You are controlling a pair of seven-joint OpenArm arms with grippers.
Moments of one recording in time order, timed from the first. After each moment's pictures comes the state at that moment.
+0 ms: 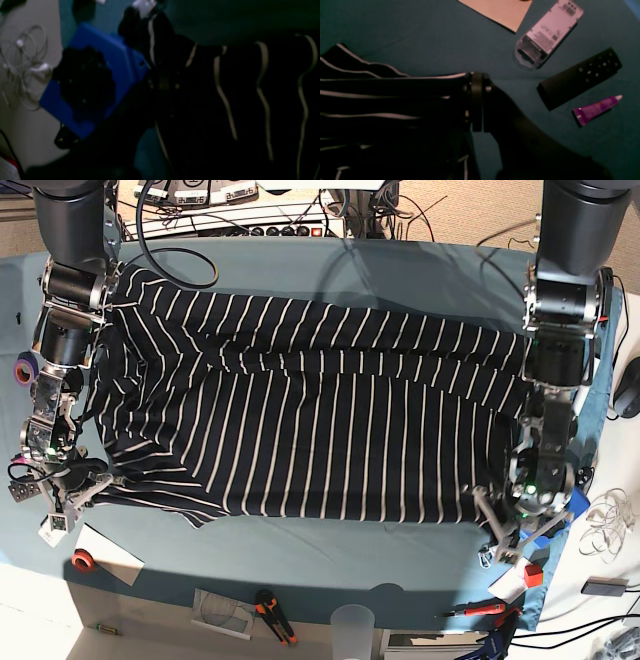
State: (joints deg) left arm -32.1 -16.6 8.5 59.3 -2.4 -7.8 43.6; right arm 31.6 27.5 11.3 50.2 3.4 18.0 -28.9
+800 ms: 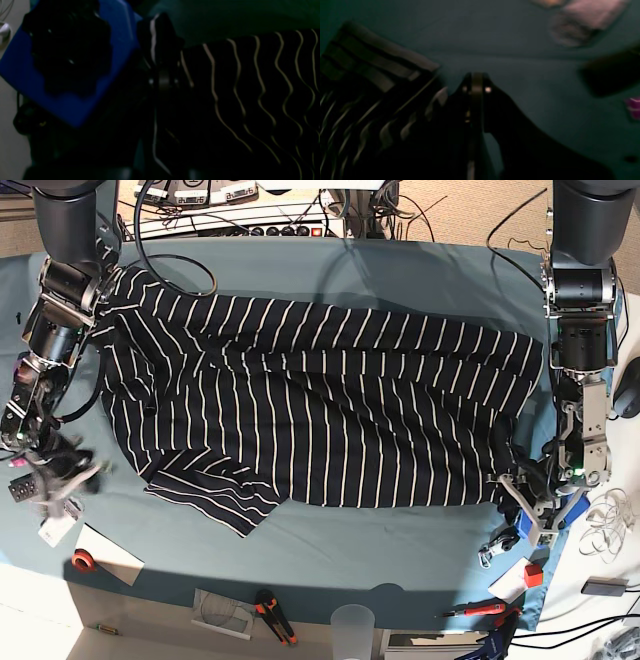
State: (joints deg) left arm -28.9 -20.3 1.0 59.3 -18.4 -17.1 46.3; right arm 31.5 28.1 22.5 50.3 15.5 40.3 -45.1
